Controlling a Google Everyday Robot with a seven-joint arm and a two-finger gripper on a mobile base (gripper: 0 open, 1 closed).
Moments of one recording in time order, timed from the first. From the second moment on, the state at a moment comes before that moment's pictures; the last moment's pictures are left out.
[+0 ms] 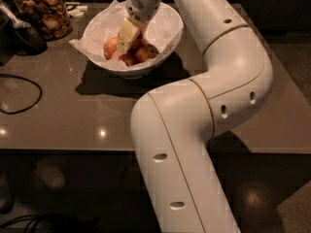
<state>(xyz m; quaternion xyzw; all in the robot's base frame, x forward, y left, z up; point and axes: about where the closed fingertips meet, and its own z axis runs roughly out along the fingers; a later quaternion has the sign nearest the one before) 0.723 0.061 0.912 -0.55 0.81 0.13 0.14</state>
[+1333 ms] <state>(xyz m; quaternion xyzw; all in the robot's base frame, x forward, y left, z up) 0.725 0.063 0.931 -0.56 0.80 0.13 0.17</state>
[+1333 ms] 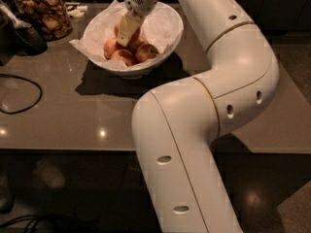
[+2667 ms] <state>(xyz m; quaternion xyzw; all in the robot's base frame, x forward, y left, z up) 0.632 0.049 1.025 -0.67 0.68 0.17 0.26</state>
